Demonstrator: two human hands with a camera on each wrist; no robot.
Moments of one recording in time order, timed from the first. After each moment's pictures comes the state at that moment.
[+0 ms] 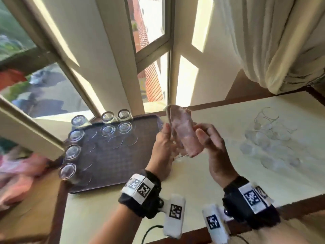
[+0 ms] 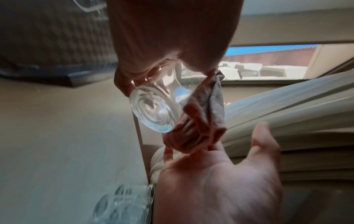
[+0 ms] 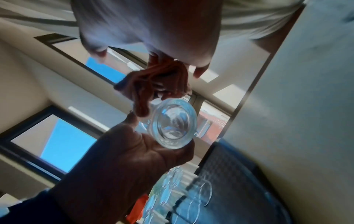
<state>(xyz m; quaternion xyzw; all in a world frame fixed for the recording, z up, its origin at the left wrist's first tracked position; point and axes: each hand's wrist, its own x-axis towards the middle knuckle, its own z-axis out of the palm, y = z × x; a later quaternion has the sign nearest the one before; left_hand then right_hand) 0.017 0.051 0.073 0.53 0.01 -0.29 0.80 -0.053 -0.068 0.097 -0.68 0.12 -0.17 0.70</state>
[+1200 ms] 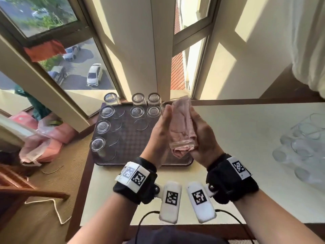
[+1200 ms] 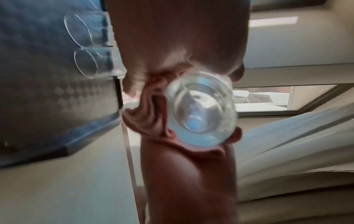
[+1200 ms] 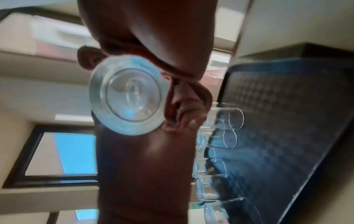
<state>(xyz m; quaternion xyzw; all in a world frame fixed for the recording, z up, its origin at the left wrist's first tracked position) 0.039 0.136 0.087 0.56 0.00 -0.21 0.80 0.017 0.021 0.098 -0.46 0.09 0.08 0.88</state>
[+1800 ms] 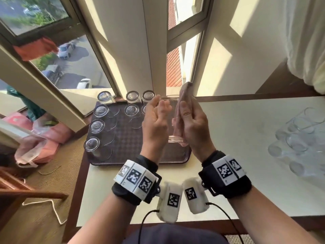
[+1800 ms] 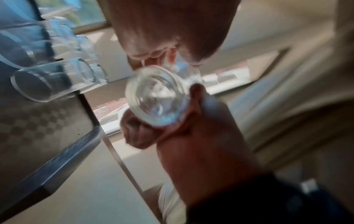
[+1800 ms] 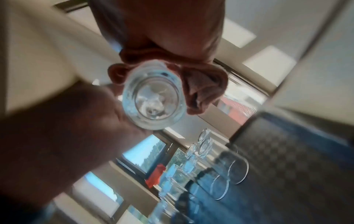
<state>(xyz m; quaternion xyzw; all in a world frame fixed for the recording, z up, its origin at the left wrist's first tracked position) 0.046 0.123 0.093 0.65 0.01 -0.04 0.76 0.020 0.025 0.100 -0.68 0.10 -0.12 0.72</state>
